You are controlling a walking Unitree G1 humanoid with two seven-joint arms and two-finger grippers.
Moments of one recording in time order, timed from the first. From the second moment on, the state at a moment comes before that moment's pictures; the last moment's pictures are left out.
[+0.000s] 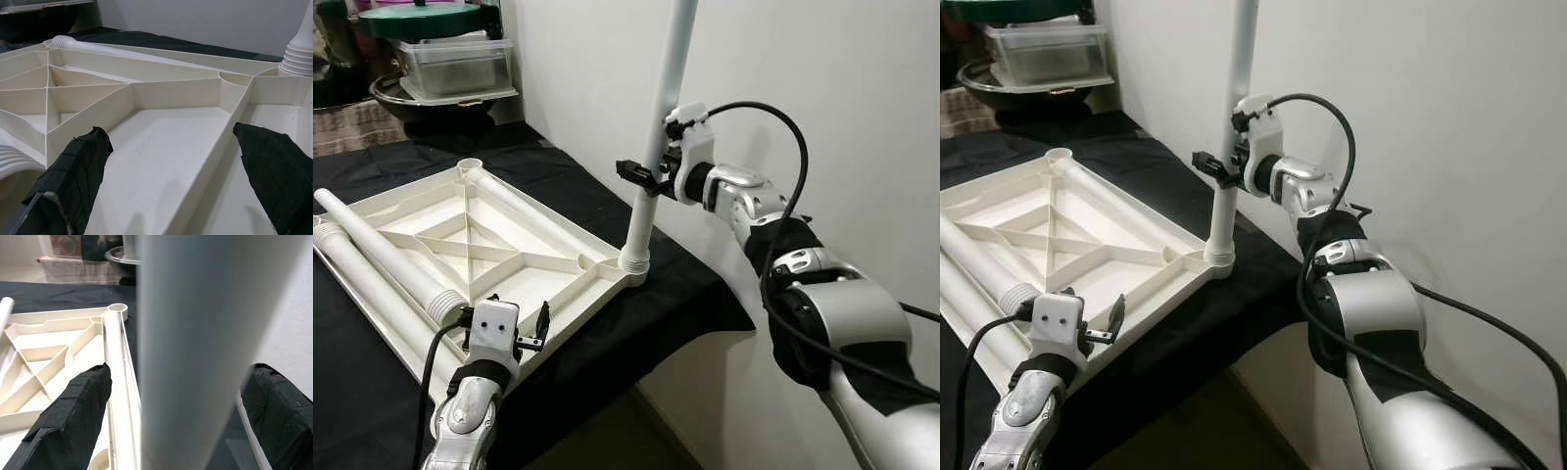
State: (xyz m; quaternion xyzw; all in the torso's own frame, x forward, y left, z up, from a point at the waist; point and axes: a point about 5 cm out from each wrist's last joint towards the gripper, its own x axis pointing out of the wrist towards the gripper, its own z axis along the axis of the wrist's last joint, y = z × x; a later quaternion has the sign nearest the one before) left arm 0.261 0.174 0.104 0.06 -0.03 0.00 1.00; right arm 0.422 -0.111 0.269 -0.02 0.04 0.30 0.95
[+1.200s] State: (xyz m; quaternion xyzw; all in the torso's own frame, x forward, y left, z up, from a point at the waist) left arm 0.261 0.174 0.106 0.06 -0.03 0.00 1.00; right arm 0.415 -0.036 0.248 0.07 0.07 0.04 0.99
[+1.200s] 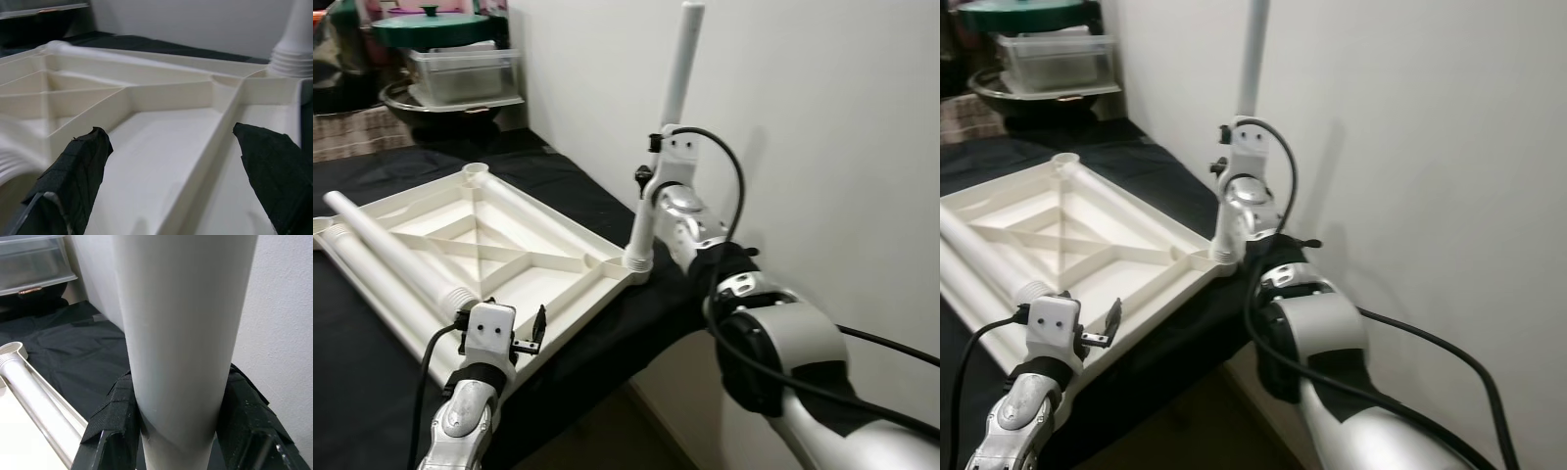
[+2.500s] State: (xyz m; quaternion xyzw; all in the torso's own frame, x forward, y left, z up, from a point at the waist) left arm 0.262 0.169 0.105 0.05 -0.03 -0.01 1.00; right arm 0.414 -0.112 0.223 -0.02 0.06 0.32 0.95
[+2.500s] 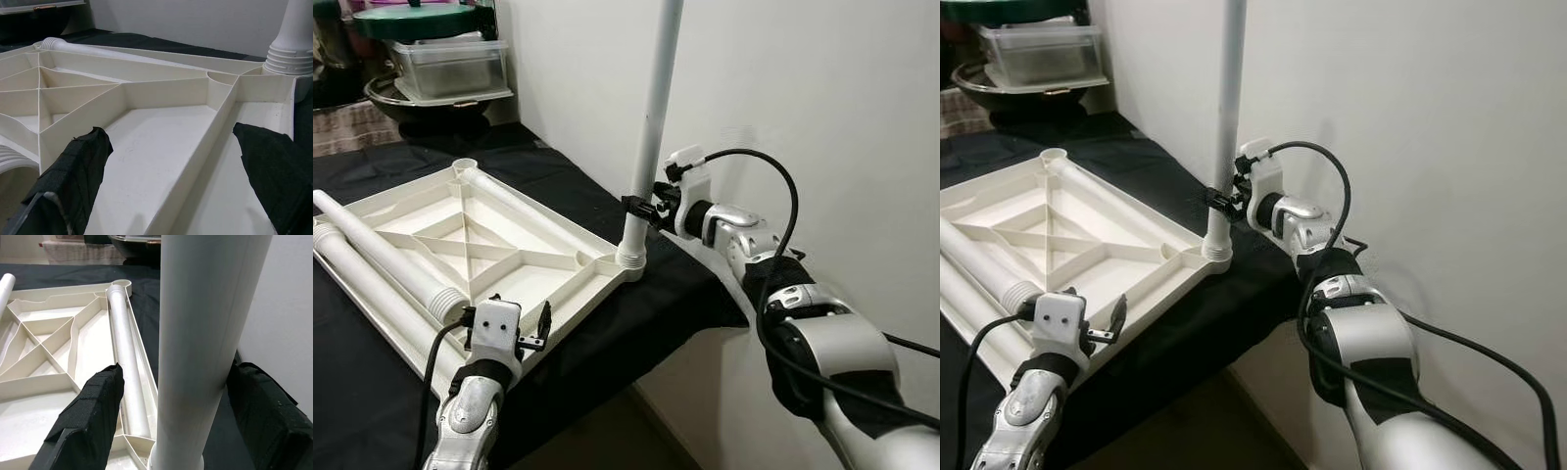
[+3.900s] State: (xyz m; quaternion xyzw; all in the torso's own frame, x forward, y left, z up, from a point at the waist) left arm 0.256 0.171 0.102 0.06 -0.02 -0.01 1.00; right arm 0.421 -0.107 0.213 -0.01 0.05 0.09 0.99
